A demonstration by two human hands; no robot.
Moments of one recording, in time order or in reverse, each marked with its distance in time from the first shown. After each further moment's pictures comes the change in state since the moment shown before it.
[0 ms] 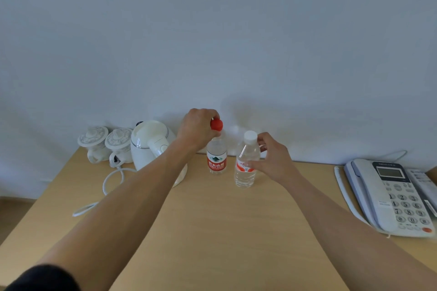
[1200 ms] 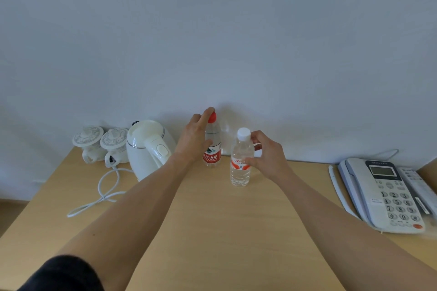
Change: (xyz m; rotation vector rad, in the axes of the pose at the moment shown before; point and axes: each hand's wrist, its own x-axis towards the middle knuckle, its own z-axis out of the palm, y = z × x) left_hand -0.006 -0.031 0.052 -0.145 0.077 0.057; right_hand 0.001 -0.004 0.001 -0.026 0.010 -0.025
